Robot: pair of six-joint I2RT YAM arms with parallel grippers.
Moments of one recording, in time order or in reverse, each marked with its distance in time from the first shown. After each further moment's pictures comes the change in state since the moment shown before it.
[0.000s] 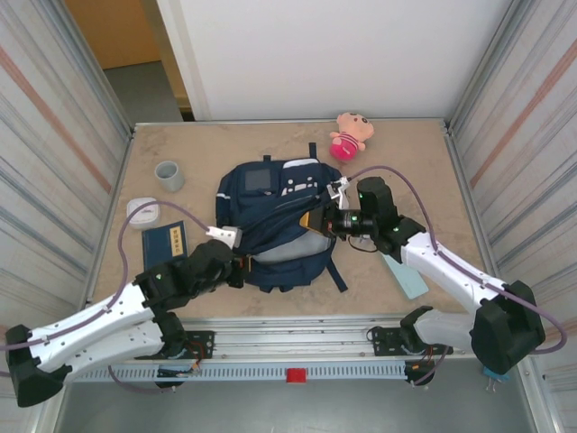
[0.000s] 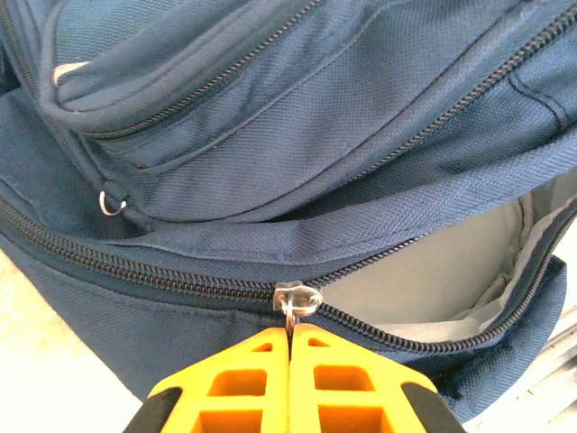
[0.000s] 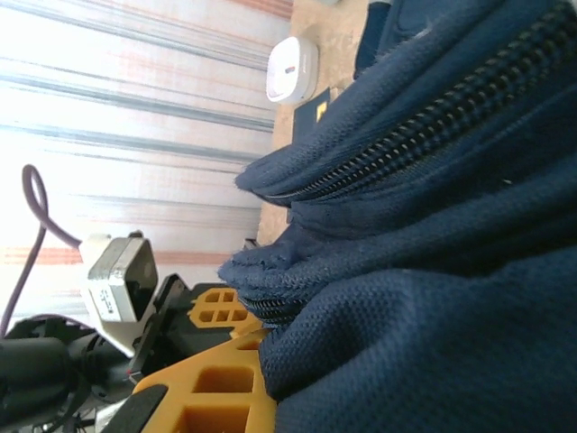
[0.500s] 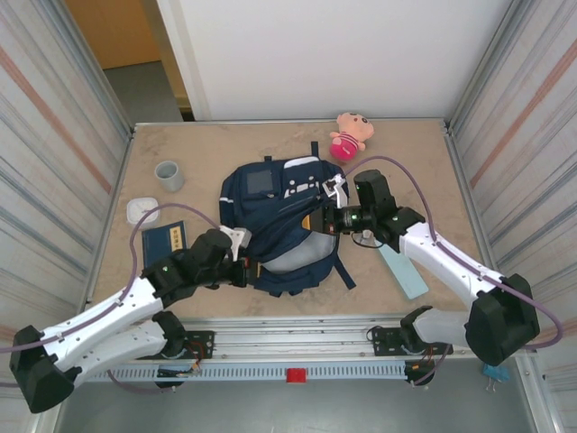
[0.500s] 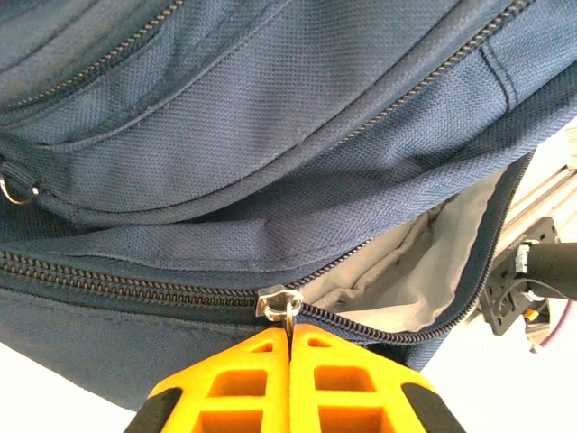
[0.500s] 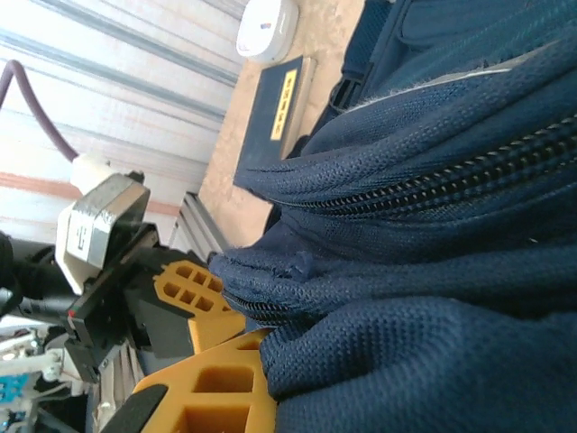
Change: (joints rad) left arm 0.151 0.083 -0.023 0.069 0.395 0.013; right arm -0.040 0.065 0.087 -0.213 -0.051 -0.388
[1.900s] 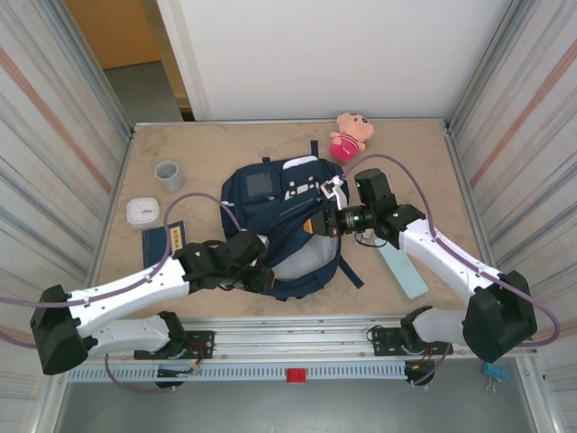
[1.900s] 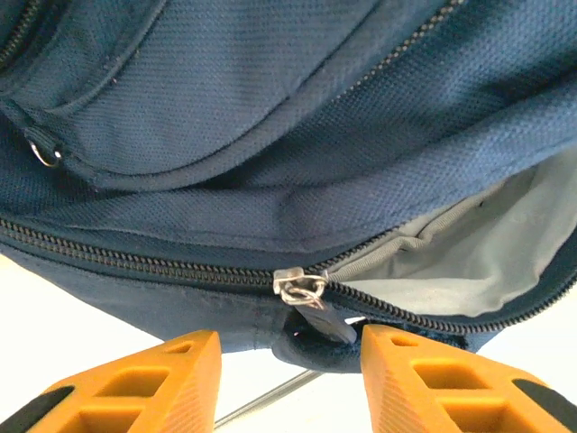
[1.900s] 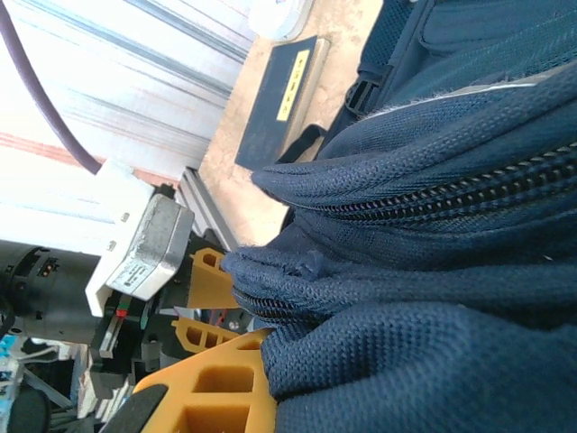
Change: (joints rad) left arm -0.195 0.261 0.198 -0.222 -0.221 -0.027; right arm -0.004 0.011 0.018 -0.031 -0.047 -0.086
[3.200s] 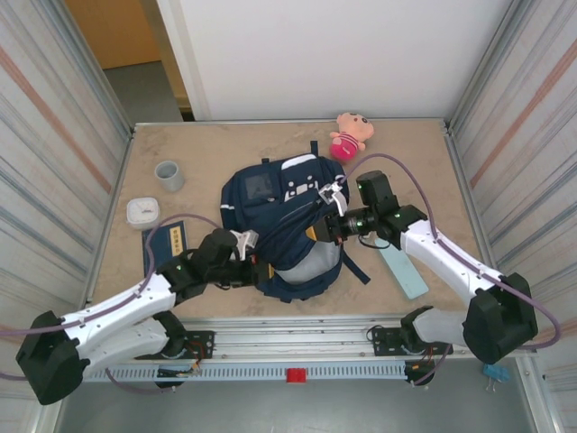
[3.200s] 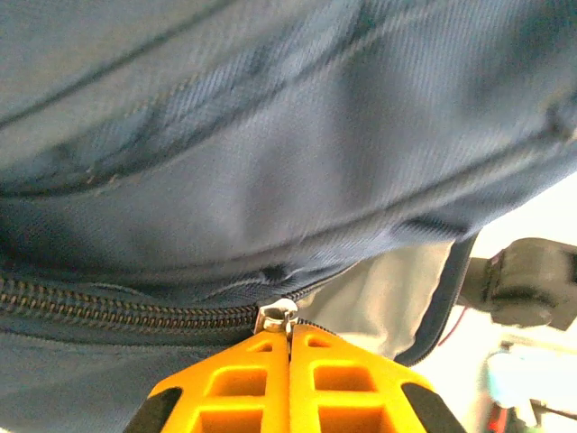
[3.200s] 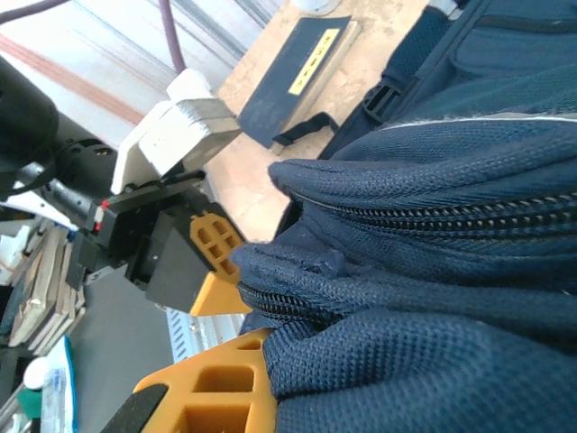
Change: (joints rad) left arm 0.204 -0.169 -0.277 0.447 0.370 -0.164; right arm -0.040 -0.011 -0.011 -0.071 -0.051 -0.302
